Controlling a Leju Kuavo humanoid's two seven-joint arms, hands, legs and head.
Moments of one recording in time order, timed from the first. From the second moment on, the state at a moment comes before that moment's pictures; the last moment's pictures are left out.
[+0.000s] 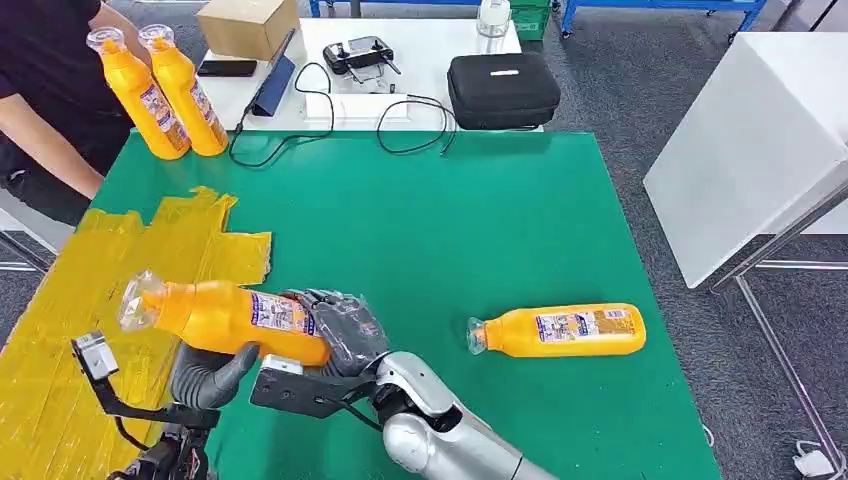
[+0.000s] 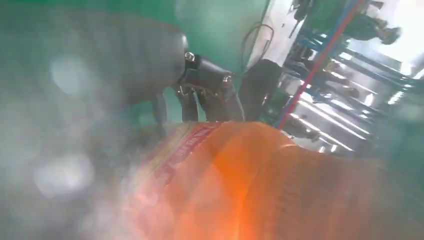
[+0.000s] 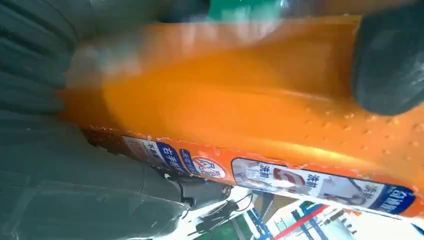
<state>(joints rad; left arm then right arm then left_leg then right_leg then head) 0.16 -0.11 -0.01 -1.69 0.60 -0.21 -0.12 -0.39 0.21 0.96 -1.11 0.59 -0.24 0.06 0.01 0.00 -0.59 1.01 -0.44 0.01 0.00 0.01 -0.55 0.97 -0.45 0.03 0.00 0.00</state>
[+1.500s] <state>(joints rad) 0.16 -0.12 -0.04 -1.72 0.68 -0.24 -0.14 -0.45 0.25 1.00 -1.03 0.51 -0.15 0.09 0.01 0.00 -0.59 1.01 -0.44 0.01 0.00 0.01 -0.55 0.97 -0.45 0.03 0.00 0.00</state>
